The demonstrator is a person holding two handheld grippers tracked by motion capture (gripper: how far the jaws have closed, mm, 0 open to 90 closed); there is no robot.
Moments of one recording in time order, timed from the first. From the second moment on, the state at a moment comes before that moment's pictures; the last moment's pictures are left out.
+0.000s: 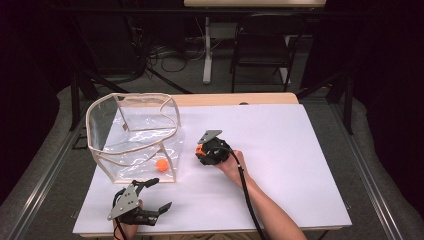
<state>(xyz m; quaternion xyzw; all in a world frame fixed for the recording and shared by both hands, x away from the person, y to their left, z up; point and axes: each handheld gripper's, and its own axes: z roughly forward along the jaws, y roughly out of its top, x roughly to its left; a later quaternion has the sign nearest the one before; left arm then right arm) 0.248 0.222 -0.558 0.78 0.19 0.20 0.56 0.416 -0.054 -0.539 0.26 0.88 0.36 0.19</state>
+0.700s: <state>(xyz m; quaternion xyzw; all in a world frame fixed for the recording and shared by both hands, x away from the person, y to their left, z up) 0.248 0.222 -0.558 0.78 0.19 0.20 0.56 0.416 -0.058 -0.536 0.25 0.88 0.36 0.19</state>
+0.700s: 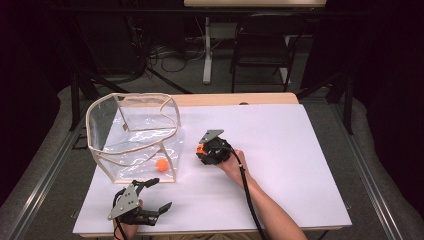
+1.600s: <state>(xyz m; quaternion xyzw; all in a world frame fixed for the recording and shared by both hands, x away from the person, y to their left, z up) 0.249 0.222 -0.558 0.78 0.19 0.20 0.56 0.413 -0.059 -0.530 0.25 0.88 0.37 0.19</state>
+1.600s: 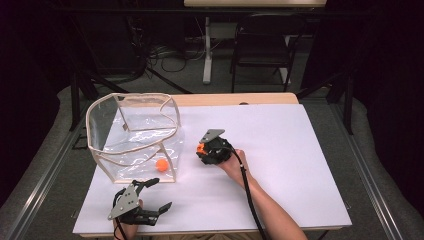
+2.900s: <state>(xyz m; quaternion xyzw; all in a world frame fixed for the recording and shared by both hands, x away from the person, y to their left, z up) 0.249 0.222 -0.558 0.78 0.19 0.20 0.56 0.407 -0.060 -0.519 0.24 0.87 0.37 0.20</state>
